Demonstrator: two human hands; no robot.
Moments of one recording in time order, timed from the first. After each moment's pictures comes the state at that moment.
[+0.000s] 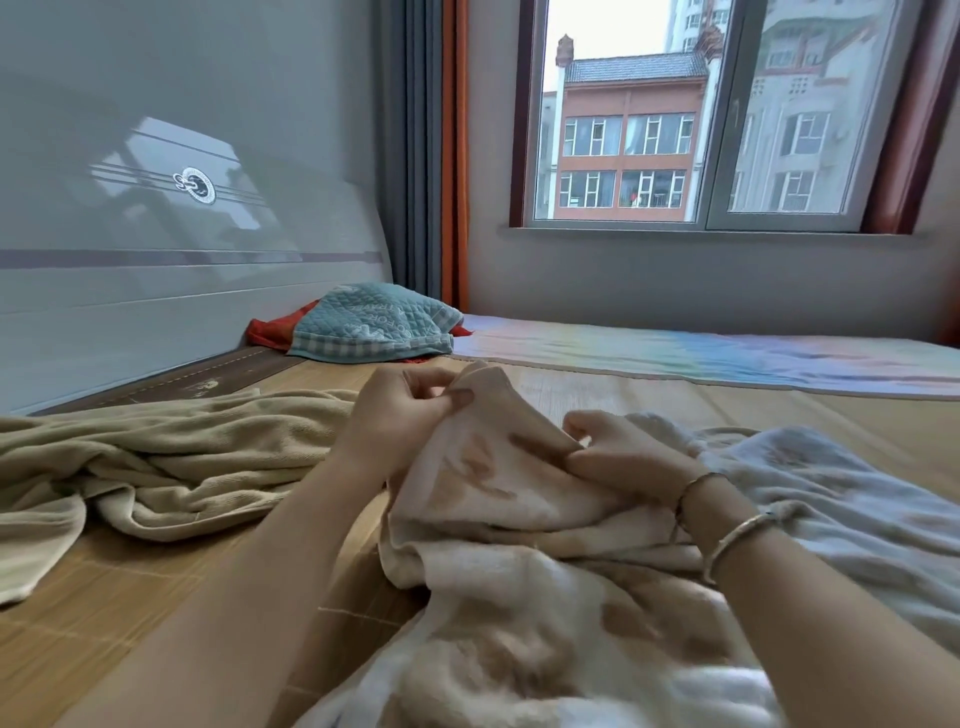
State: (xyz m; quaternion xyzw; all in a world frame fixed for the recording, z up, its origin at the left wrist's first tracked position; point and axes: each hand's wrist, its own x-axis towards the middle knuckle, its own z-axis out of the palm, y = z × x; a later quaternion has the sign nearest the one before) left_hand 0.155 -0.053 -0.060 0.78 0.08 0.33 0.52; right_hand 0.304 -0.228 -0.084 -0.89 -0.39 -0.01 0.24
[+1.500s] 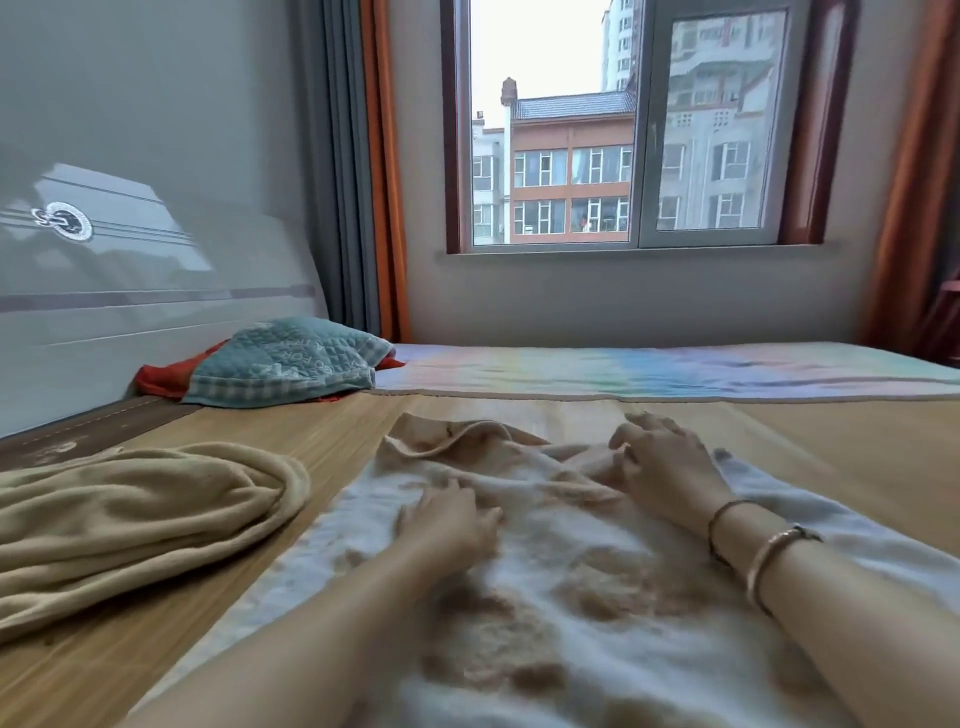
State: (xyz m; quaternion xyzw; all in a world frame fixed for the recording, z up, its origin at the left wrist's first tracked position) left_hand 0.326 -0.137 -0.143 0.97 0.19 0.06 0.14; right_hand 0.418 -0.343 -0.104 -0.94 -0.24 -0.18 0.14
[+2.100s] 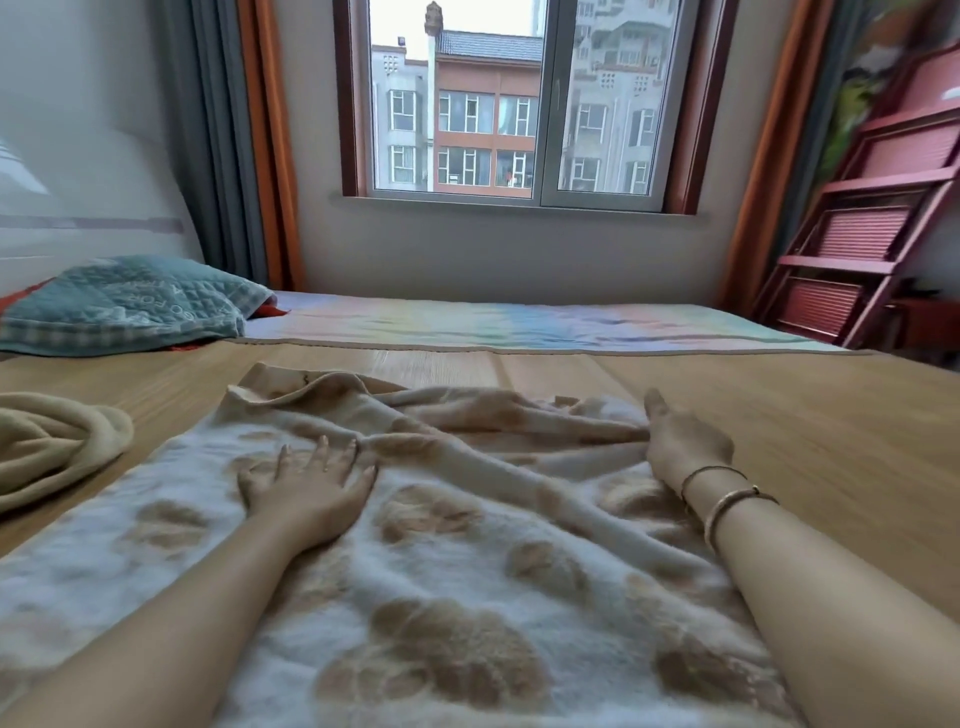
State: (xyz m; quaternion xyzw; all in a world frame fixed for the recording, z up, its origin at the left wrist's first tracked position) left_hand 0.329 -0.182 -0.168 0.97 0.23 -0.01 0.05; right_hand 0.457 -0.527 -0.127 -0.98 0.01 -0.17 0.06
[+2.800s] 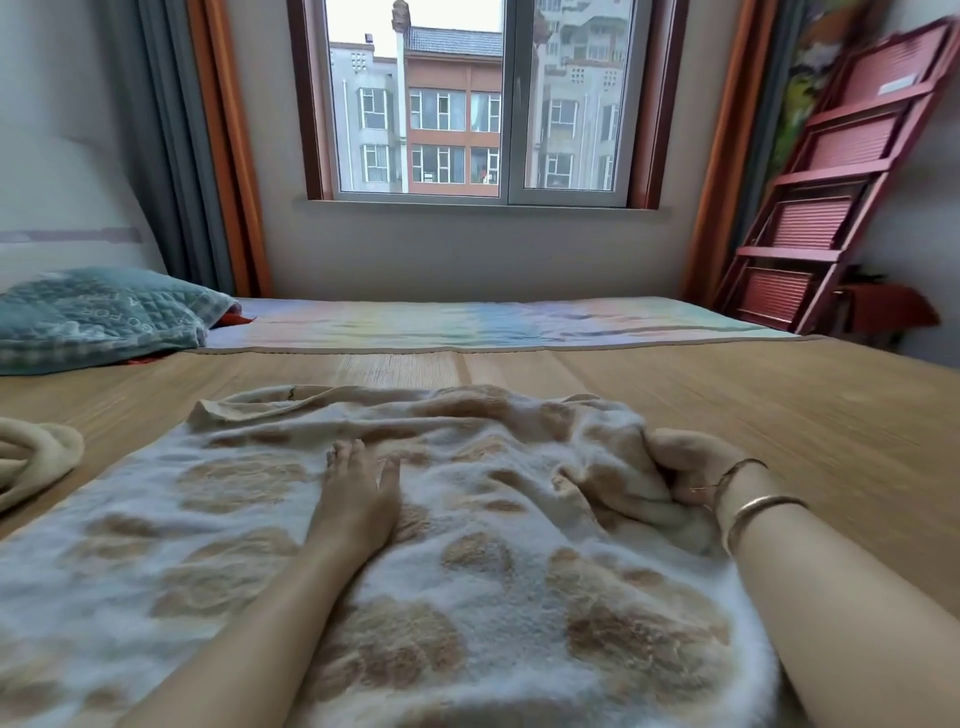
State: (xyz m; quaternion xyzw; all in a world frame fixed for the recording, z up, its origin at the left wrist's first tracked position) left_hand 0.336 -0.276 -0.171 0.92 0.15 0.16 0.31; right_hand 0.433 -0.589 -0.131 -0.65 0.02 0.17 0.74
